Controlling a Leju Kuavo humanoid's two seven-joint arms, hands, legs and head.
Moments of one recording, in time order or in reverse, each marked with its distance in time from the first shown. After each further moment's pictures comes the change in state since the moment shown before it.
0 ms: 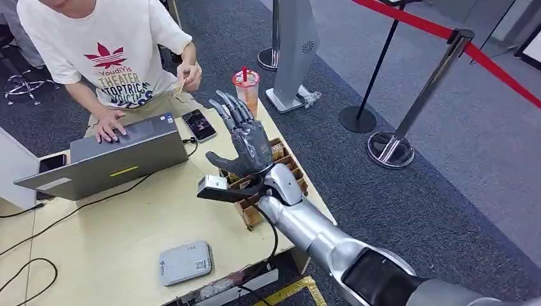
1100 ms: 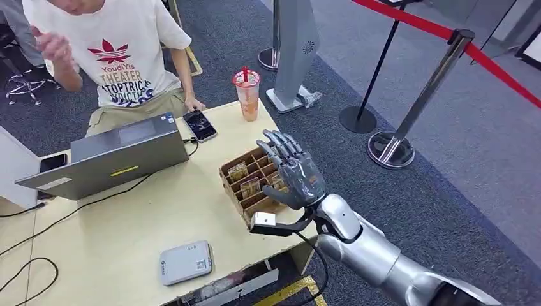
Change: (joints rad) left arm 0.013 -0.021 0.032 -0.020 0.026 -0.019 -0.003; right arm 0.370 -0.366 0.011 -0.437 0.201 0.158 0.332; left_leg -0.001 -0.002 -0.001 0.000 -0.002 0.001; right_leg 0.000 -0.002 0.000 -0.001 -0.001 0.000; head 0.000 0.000
